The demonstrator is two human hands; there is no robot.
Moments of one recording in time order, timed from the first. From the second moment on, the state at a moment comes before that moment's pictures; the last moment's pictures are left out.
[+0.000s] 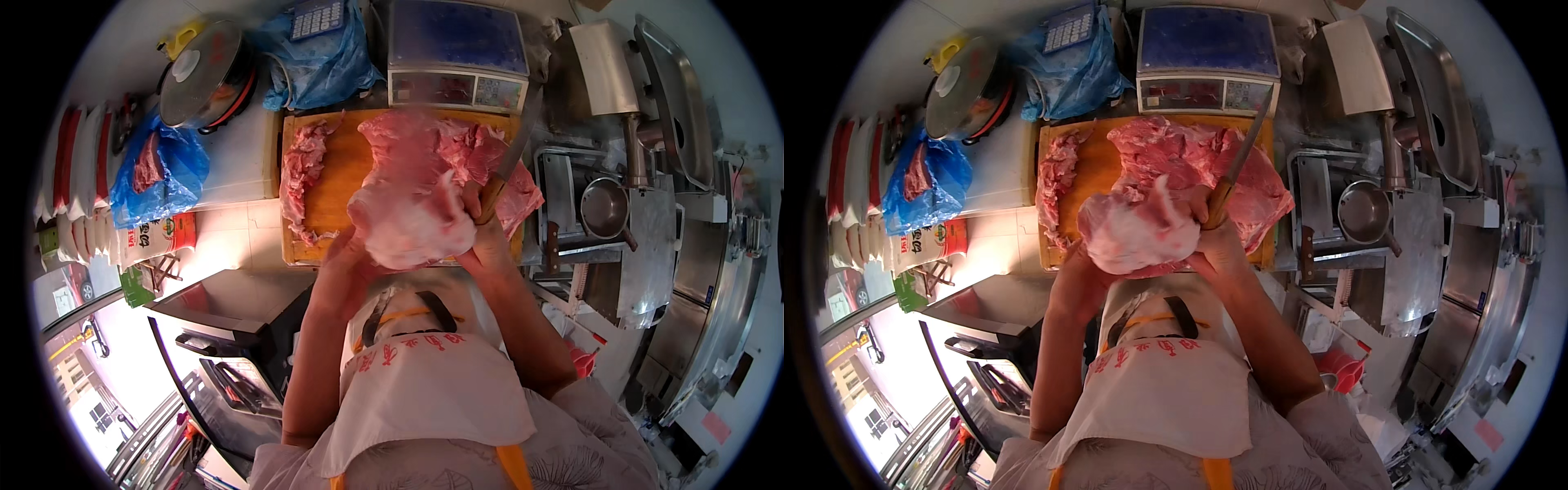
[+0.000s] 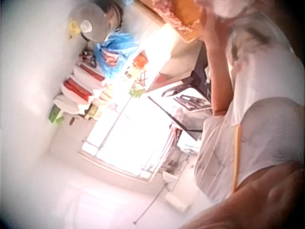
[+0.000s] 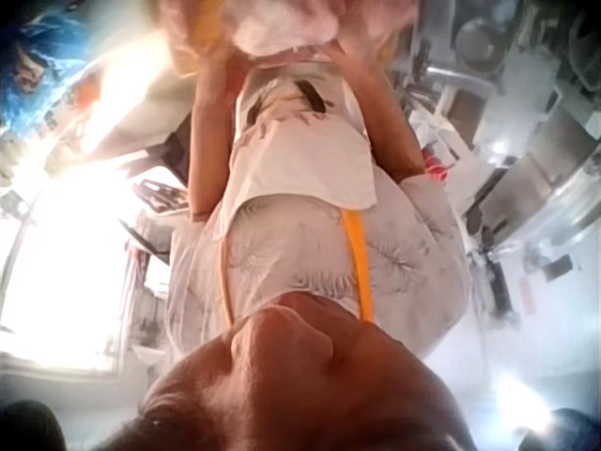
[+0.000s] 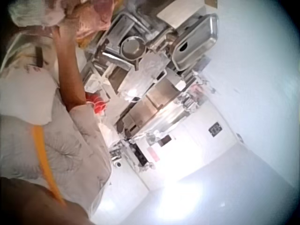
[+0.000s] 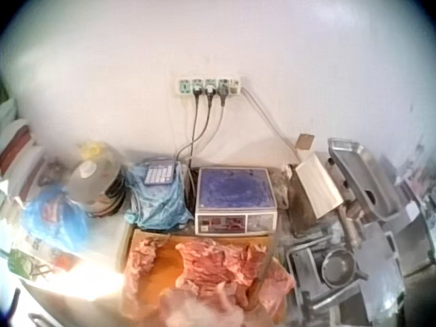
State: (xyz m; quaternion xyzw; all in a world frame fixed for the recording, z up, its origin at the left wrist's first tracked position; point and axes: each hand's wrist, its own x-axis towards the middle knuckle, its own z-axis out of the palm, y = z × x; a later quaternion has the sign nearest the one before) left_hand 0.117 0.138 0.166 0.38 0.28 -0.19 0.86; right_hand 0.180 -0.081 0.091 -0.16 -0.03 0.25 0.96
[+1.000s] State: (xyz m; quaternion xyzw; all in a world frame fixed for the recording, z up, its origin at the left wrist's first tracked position) left_hand 0.105 0.174 0.140 0.18 0.10 -0.15 0.97; right_hand 0.161 -0.037 0.154 -0.40 0.14 0.16 0.89
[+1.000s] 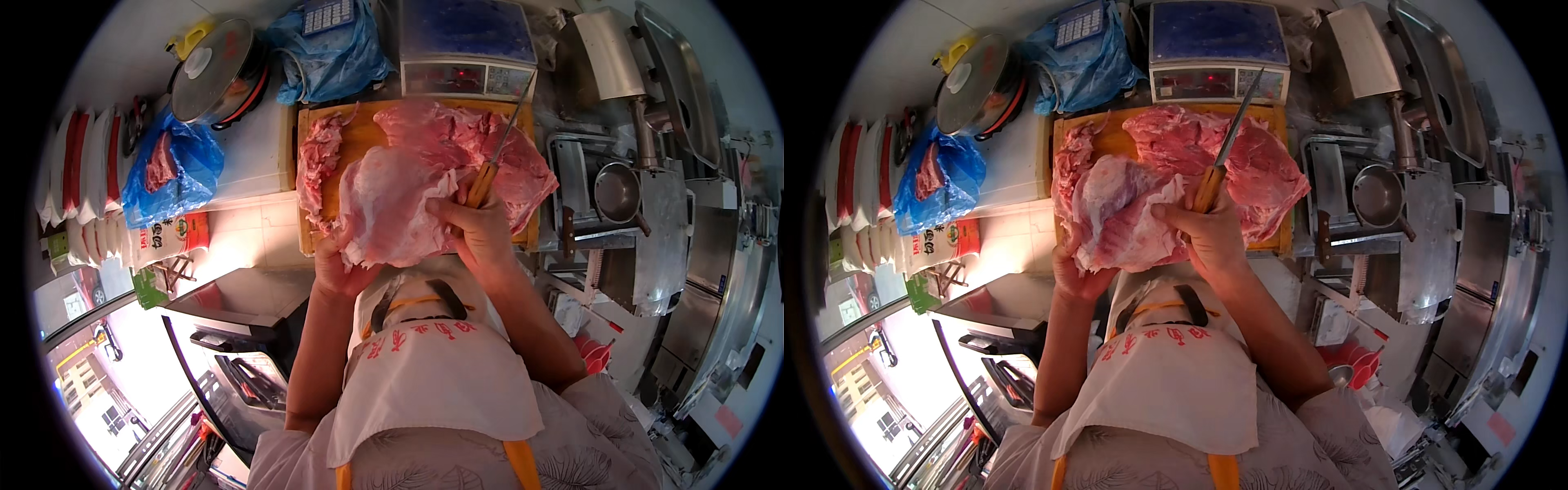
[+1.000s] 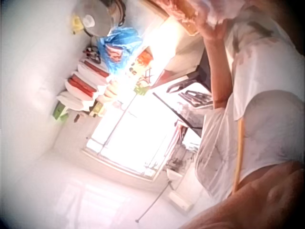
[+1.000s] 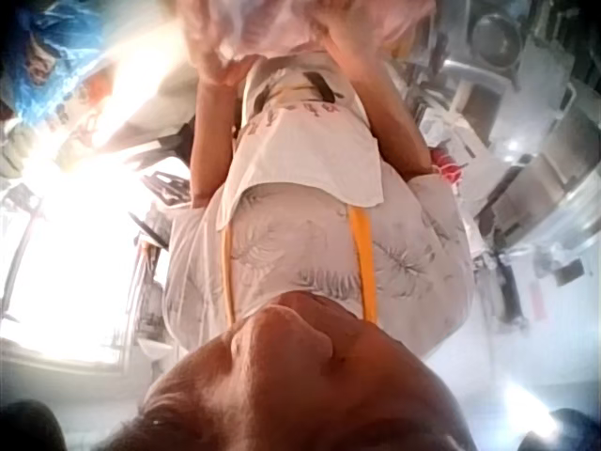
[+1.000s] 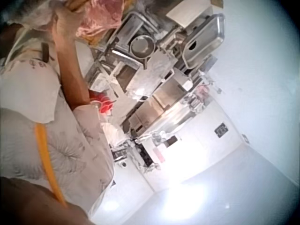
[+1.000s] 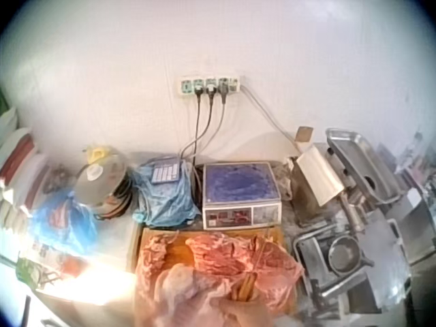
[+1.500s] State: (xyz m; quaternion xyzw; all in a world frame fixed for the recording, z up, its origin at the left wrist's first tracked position) left_hand 0.111 0.162 0.152 0.32 0.21 -0.10 0.92; right_hand 0.162 -0.043 0.144 -0.44 0.18 0.11 0.88
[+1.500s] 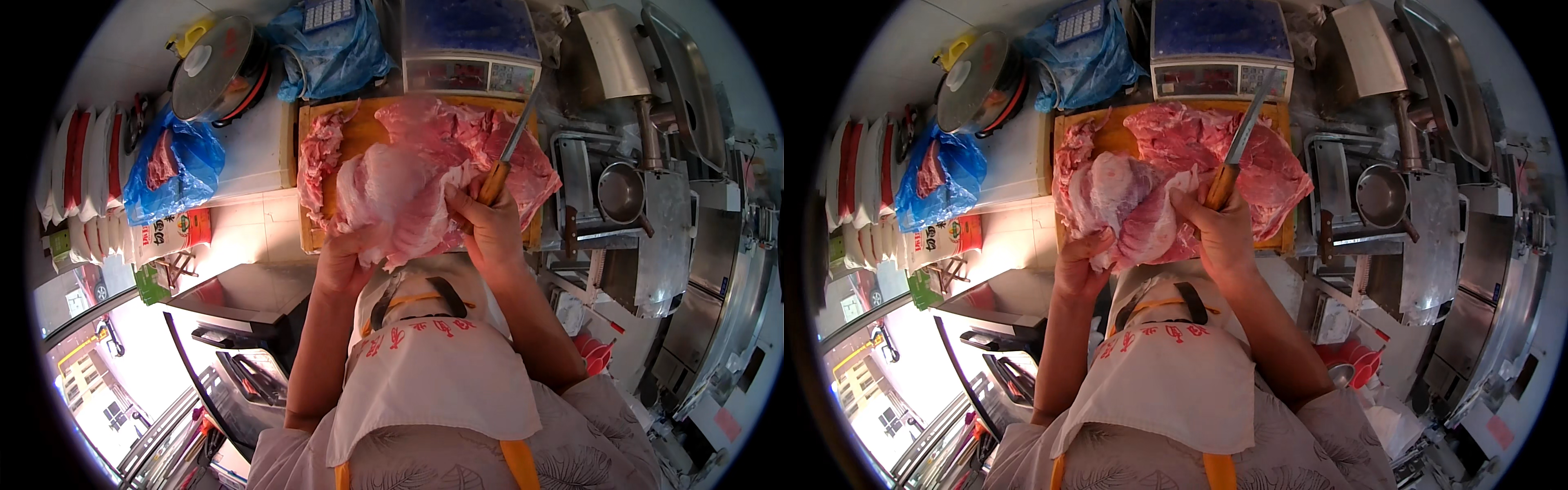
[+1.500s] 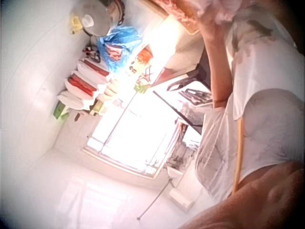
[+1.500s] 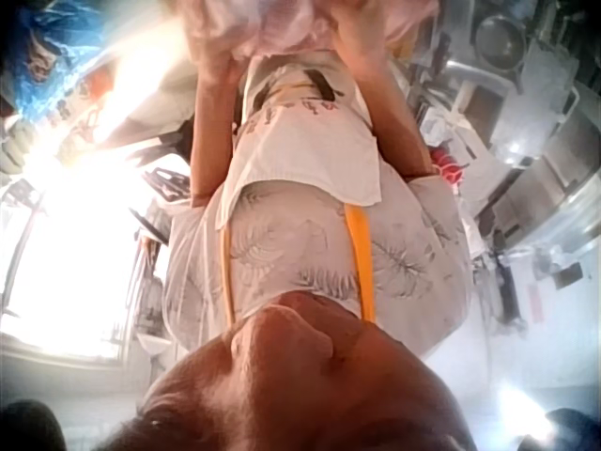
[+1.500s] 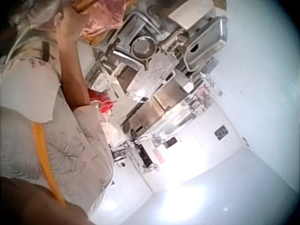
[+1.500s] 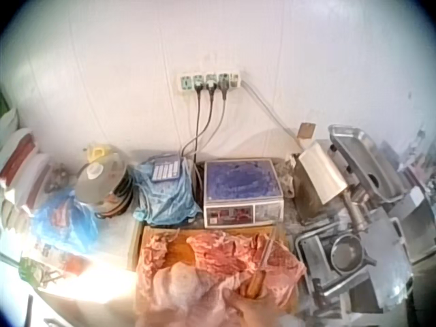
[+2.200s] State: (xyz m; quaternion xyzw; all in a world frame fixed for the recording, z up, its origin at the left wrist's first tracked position) left_hand 0.119 0.074 0.130 0.43 0.22 -0.20 0.85; right_hand 0.207 -0.109 0.154 -0.75 0.13 0.09 0.64
